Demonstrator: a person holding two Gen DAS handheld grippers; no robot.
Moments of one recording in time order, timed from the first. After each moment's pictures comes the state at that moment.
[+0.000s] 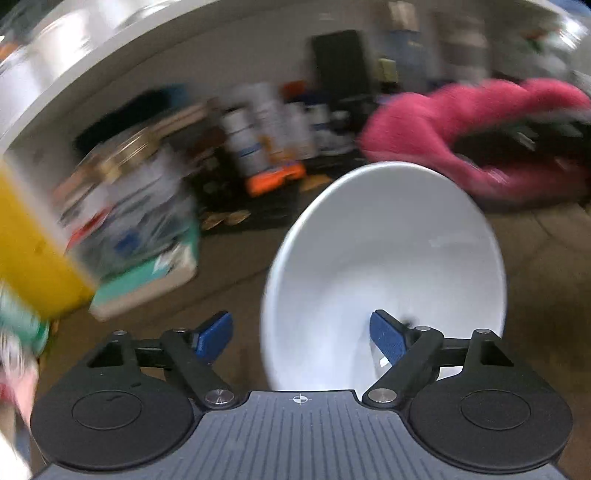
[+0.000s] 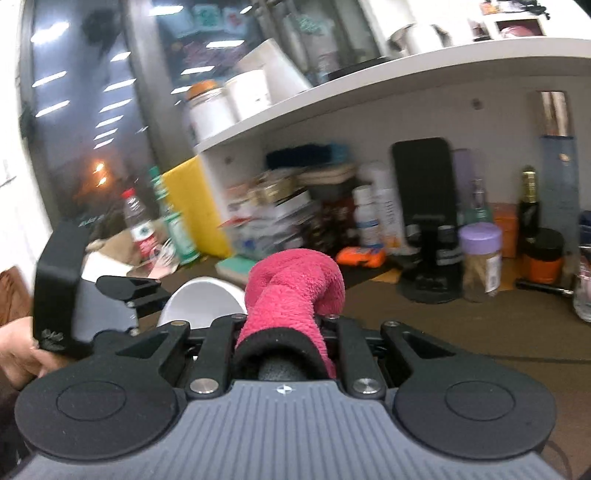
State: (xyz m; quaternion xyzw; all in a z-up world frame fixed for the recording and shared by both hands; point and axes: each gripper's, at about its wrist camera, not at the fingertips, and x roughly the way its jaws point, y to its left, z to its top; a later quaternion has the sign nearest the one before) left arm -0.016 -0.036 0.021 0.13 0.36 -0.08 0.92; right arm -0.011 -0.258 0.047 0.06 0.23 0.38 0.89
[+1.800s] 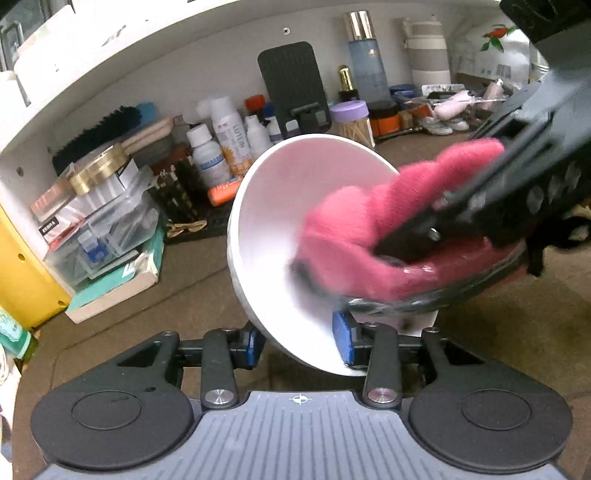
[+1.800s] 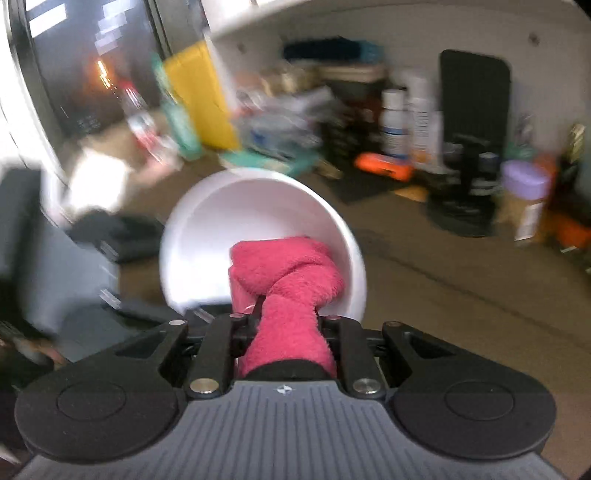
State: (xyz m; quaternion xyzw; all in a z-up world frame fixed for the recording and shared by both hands) left arm -0.029 -0.064 0.017 0.23 0.33 -0.17 0.90; right arm 0.014 -0.219 0.044 -0.06 0.37 0.37 0.85
